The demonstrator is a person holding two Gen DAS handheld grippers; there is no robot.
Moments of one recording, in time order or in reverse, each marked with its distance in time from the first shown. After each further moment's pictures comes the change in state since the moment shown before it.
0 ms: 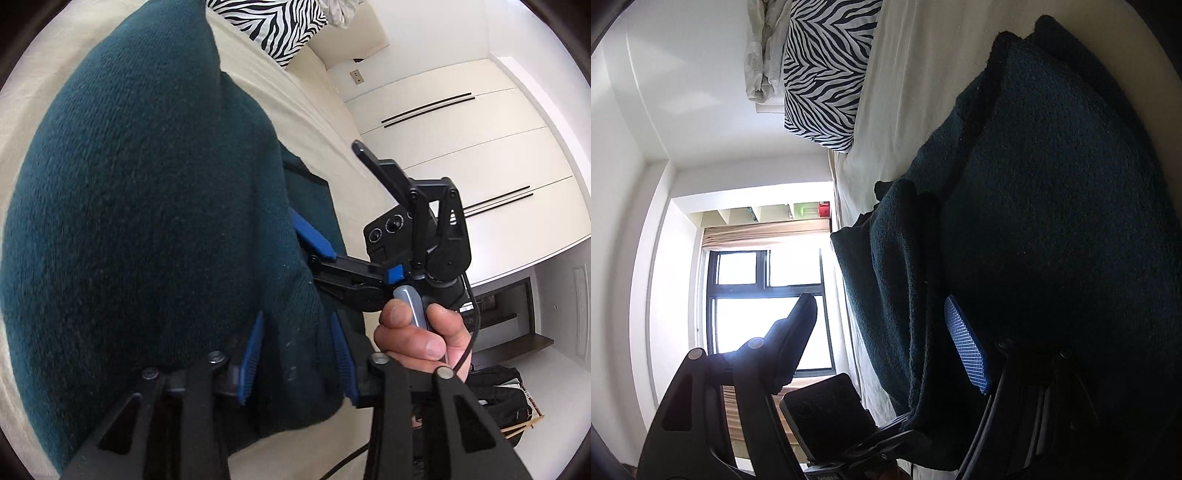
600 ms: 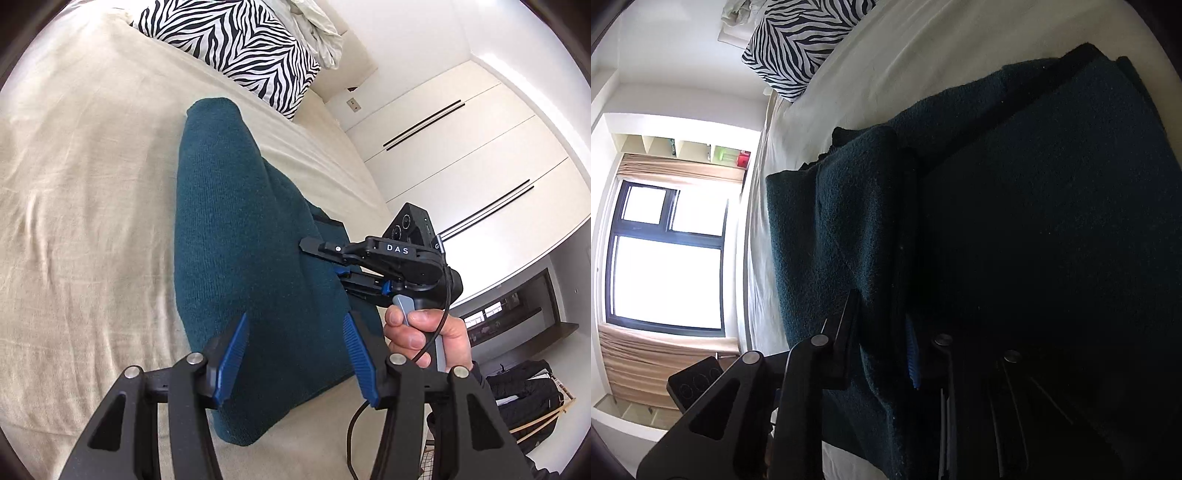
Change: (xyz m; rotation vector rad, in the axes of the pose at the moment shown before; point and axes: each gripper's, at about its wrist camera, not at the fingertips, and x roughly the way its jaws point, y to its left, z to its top) left arm -0.087 0.006 -0.007 0.105 -0.137 0.097; right arm 0.044 0.038 -0.036 -0.248 0.060 -0.408
